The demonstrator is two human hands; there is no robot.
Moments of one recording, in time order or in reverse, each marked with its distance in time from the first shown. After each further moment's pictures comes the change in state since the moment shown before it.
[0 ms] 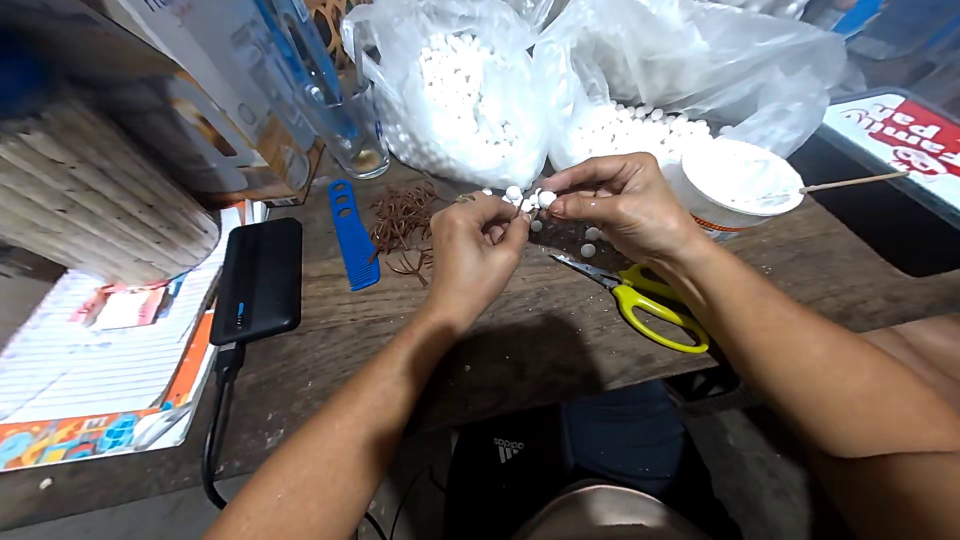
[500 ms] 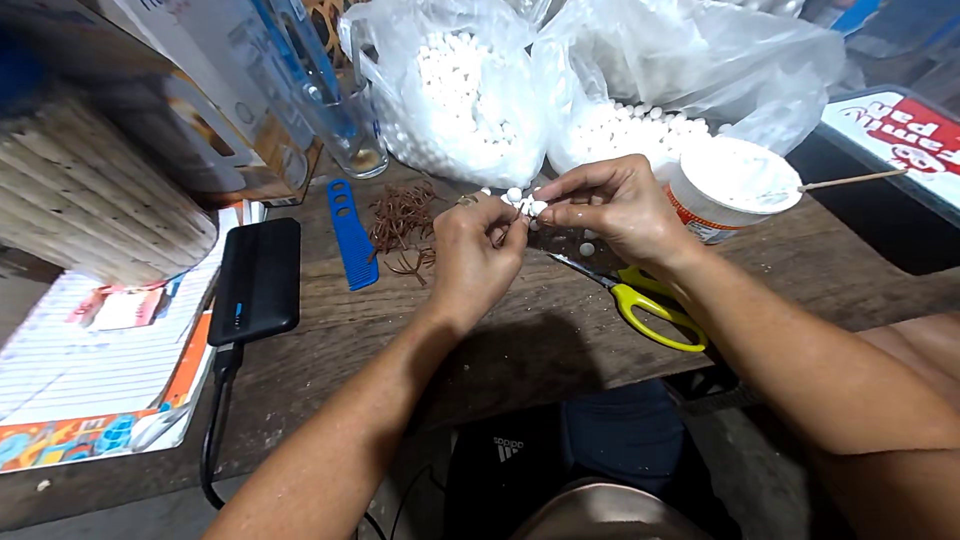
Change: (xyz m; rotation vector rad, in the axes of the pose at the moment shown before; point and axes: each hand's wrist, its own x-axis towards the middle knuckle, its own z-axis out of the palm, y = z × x) left_hand -0.001 0.000 0.003 0.049 0.006 0.032; right_hand -0.002 0.000 0.004 -0.167 -0.023 -0.074
